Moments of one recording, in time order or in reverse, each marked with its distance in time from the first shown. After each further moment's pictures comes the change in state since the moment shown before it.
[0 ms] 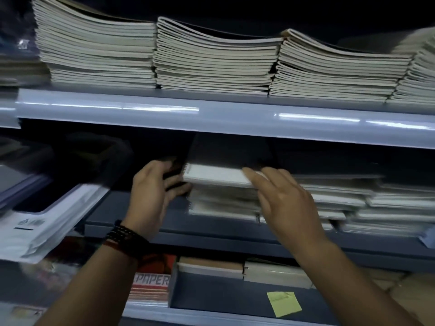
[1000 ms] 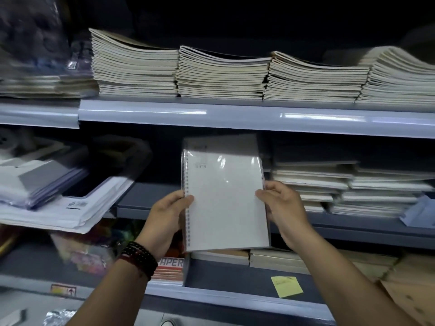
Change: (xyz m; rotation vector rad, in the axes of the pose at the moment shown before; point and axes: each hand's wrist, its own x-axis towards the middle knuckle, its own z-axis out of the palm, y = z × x) left_hand -0.089 -0.008 -0.040 0.236 -0.121 -0.227; right_hand -0.036 -0.038 -0.028 1.197 -0.124 0.943
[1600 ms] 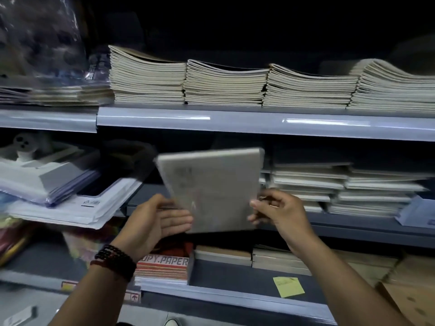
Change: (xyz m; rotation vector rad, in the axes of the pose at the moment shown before) left_hand -0.037 0.024 -0.036 -0.146 -0.002 -0.104; right_hand -0.030 -0.002 -0.005 0.063 -0.108 -0.100
